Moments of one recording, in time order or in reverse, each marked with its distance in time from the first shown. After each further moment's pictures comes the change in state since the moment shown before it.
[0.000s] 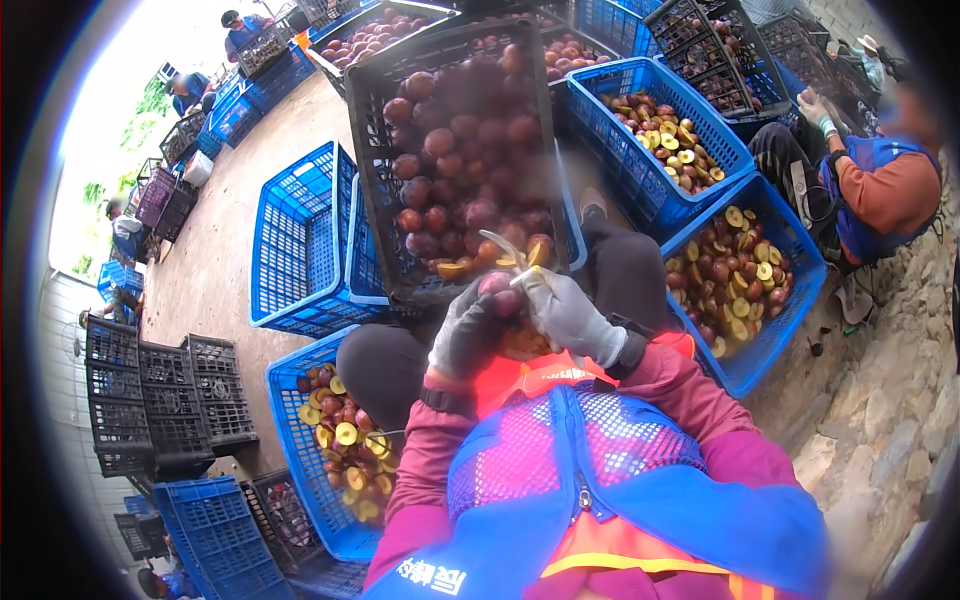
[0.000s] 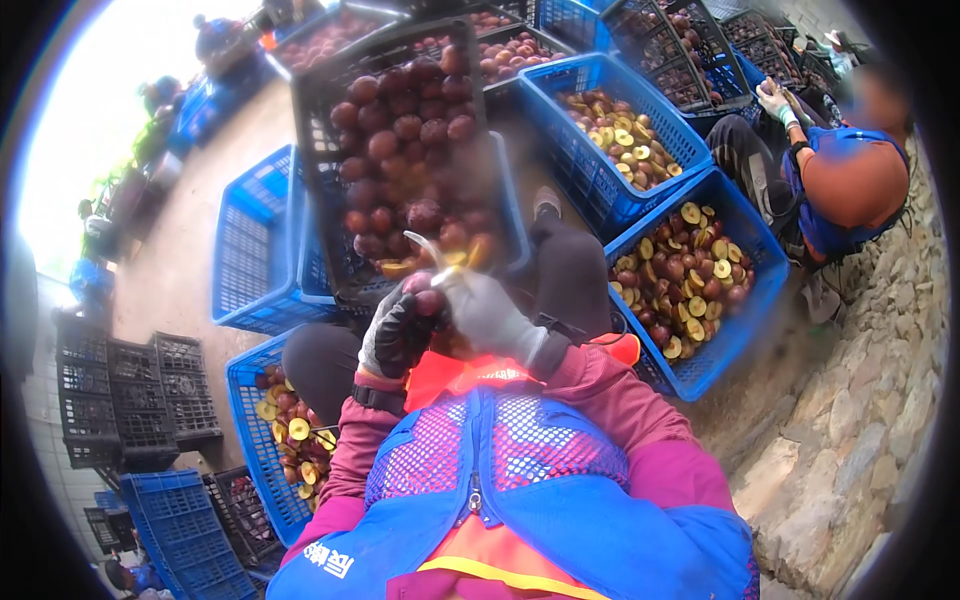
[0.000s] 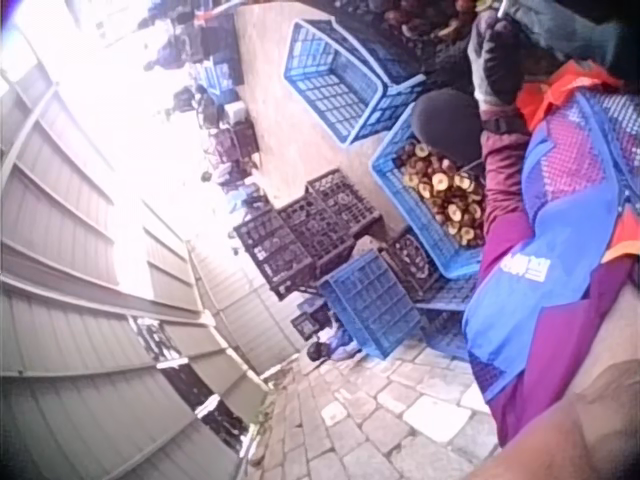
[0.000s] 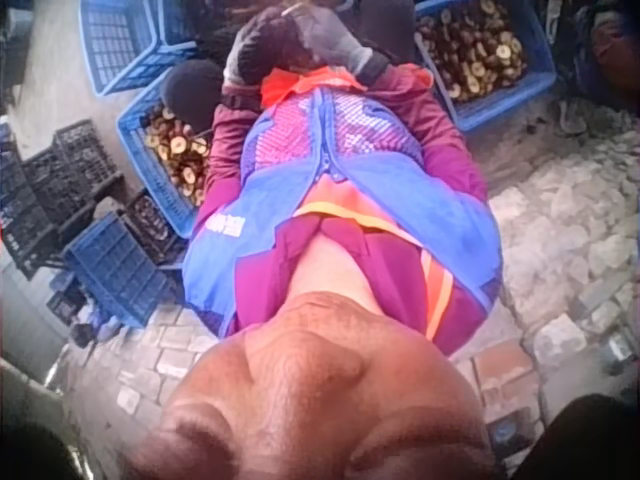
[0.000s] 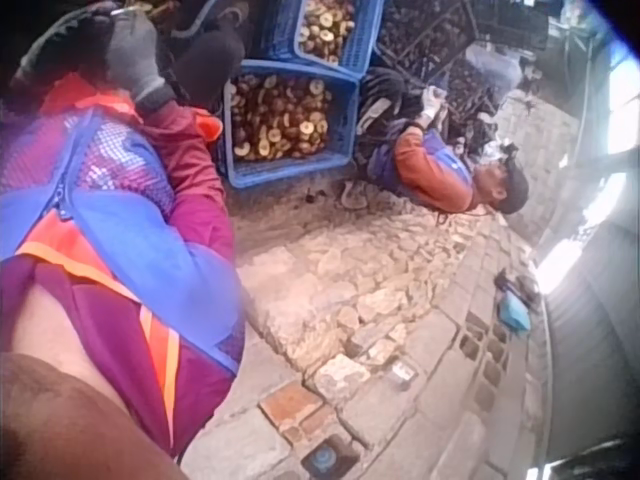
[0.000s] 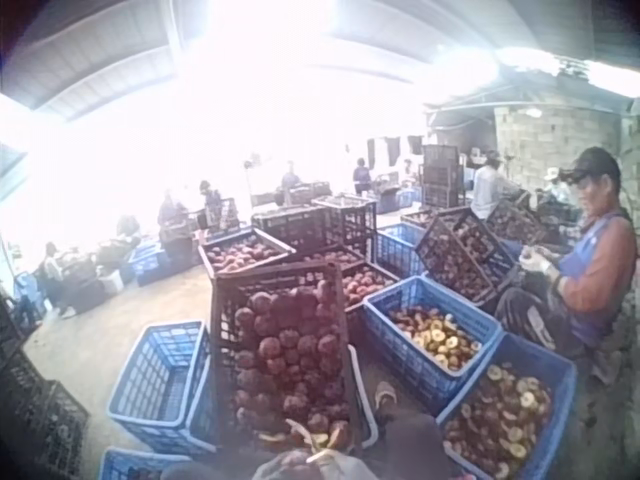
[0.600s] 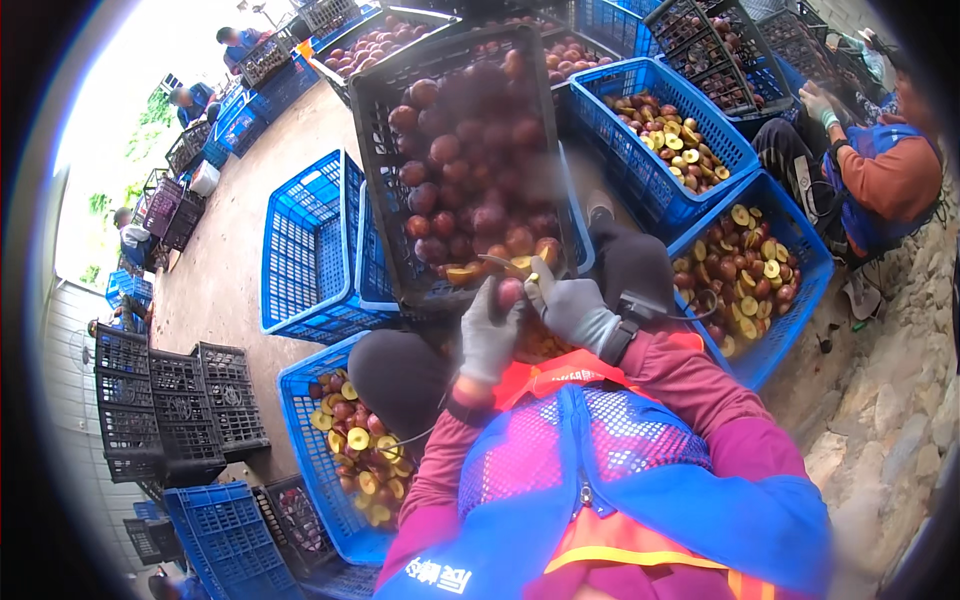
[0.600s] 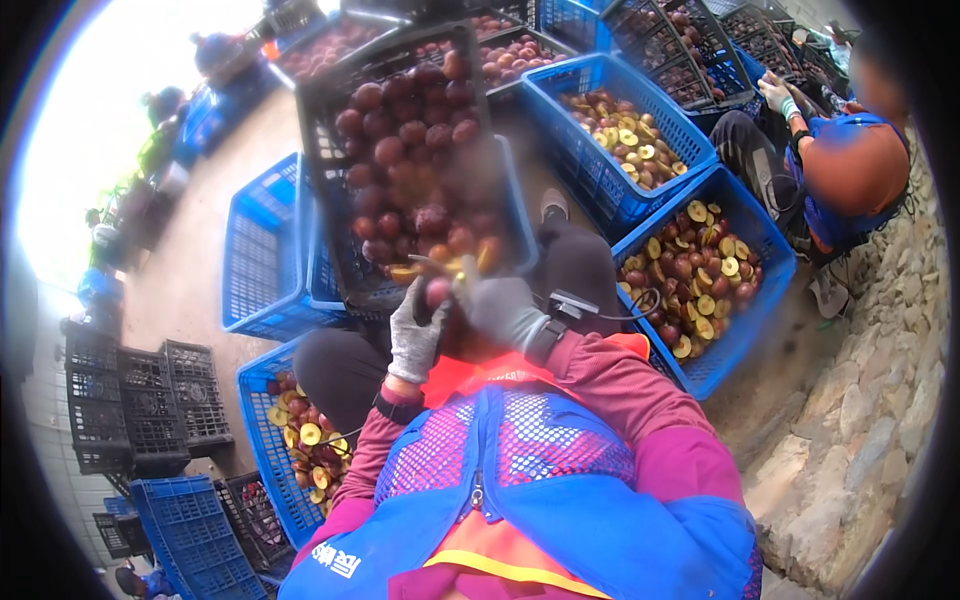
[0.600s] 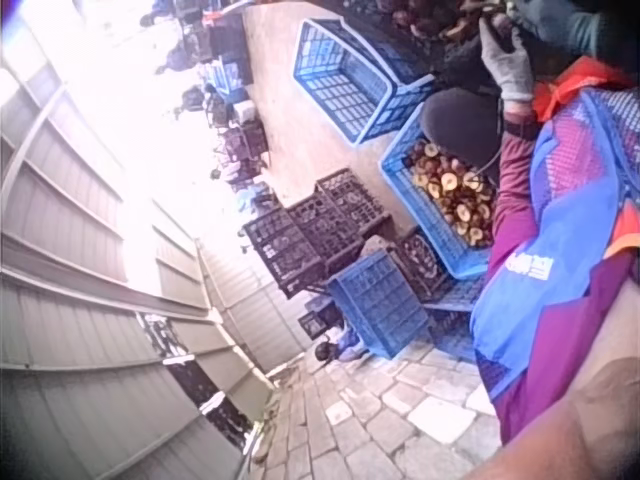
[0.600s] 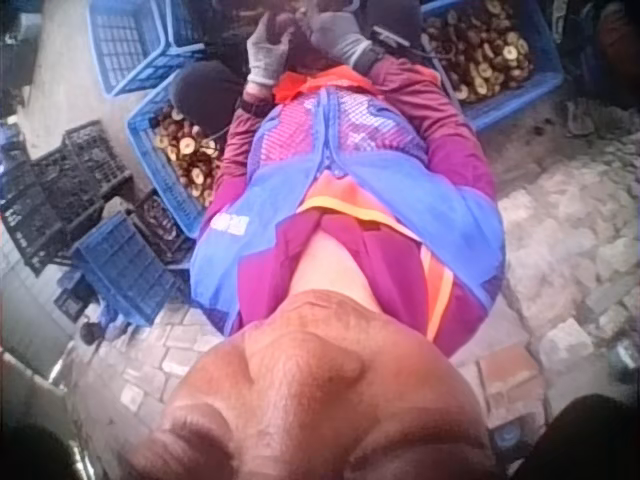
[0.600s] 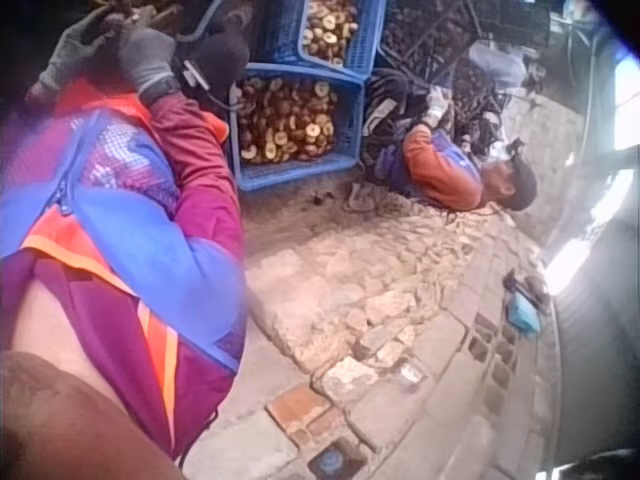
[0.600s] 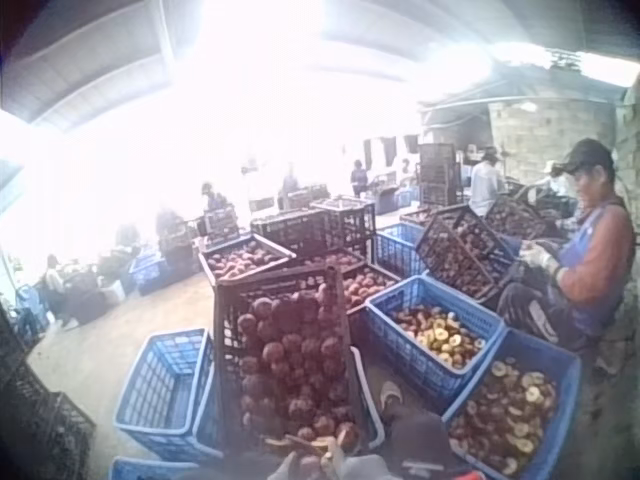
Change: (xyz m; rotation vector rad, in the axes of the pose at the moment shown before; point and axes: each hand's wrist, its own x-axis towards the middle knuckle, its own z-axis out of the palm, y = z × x) left_hand 0.003 -0.031 0.000 1.037 0.475 0.253; right_hand 0.022 0.048 -0.005 -1.095 0.130 -0.275
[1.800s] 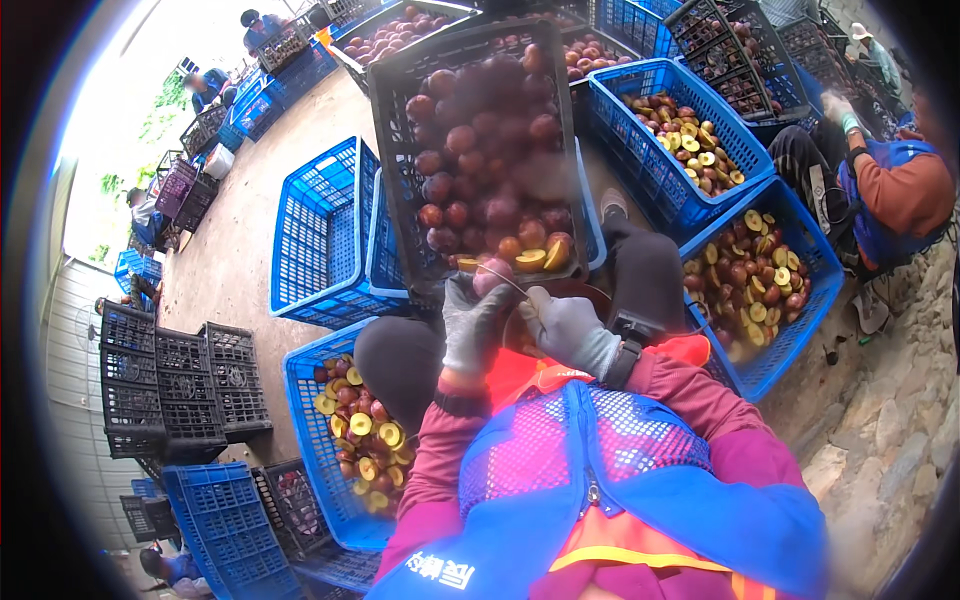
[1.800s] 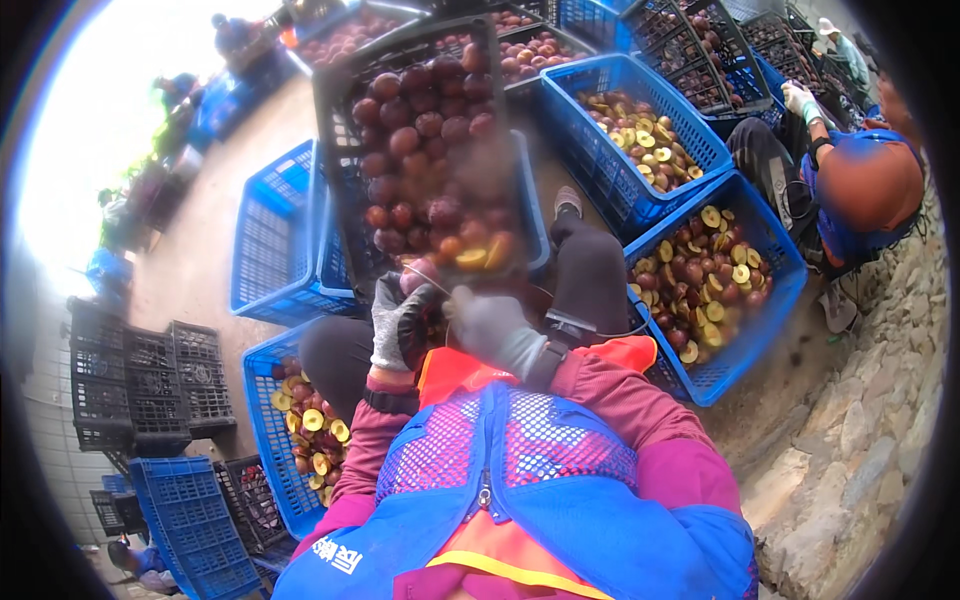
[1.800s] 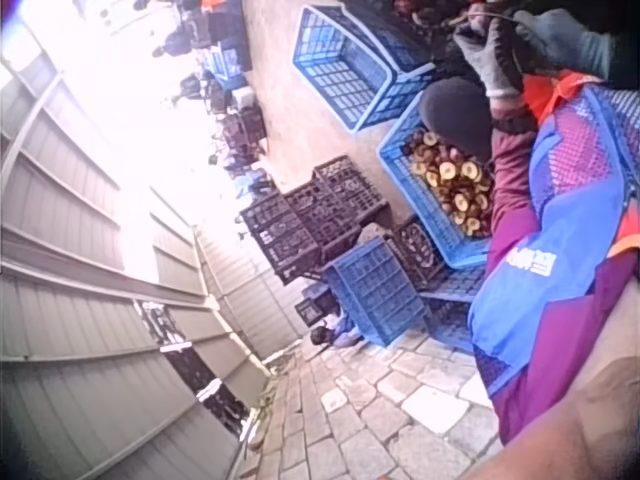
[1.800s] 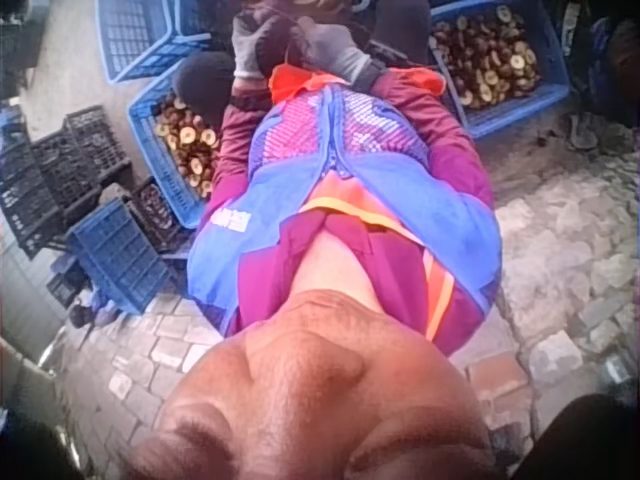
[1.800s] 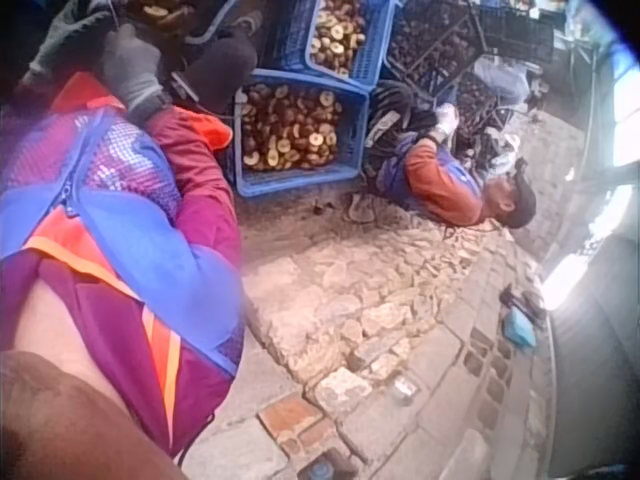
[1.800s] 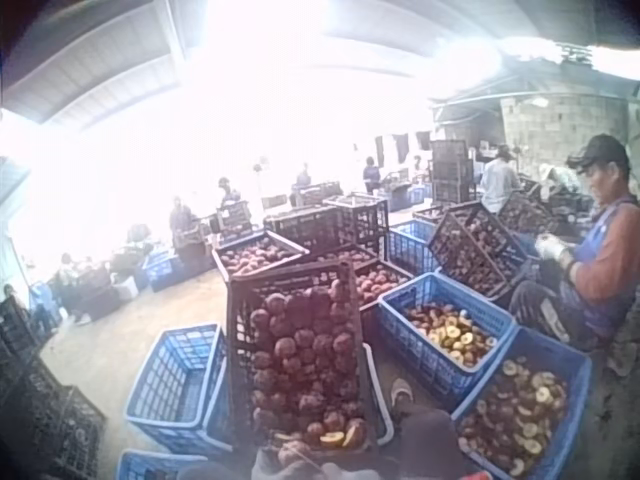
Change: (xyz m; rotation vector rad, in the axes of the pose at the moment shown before) left_hand 0.004 0.006 -0.021 -0.678 0.066 -0.285; right_hand -0.026 -0.038 -0.009 0.275 0.110 -0.157
